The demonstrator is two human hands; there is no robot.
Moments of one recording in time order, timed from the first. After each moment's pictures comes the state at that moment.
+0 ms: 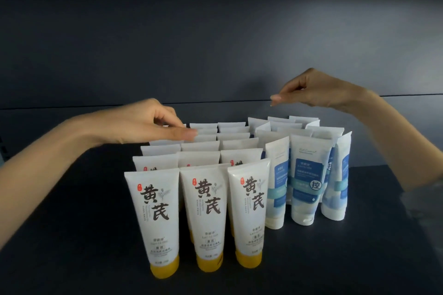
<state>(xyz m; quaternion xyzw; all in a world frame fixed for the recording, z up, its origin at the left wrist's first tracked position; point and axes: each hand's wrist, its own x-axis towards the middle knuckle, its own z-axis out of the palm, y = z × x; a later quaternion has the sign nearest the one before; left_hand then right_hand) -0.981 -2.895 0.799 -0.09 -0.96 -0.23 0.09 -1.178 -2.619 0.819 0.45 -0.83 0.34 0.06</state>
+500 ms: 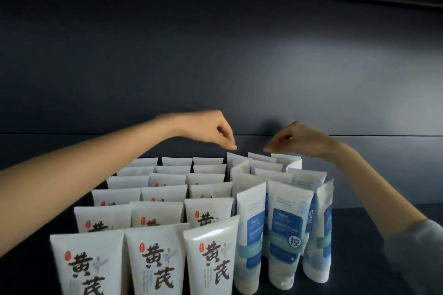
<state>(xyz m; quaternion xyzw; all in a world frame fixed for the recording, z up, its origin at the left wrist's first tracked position) -1.139 -2.834 0.829 -0.15 -0.98 -0.13 0.06 -1.251 -2.610 0.794 0.42 -0.85 0.32 0.03</state>
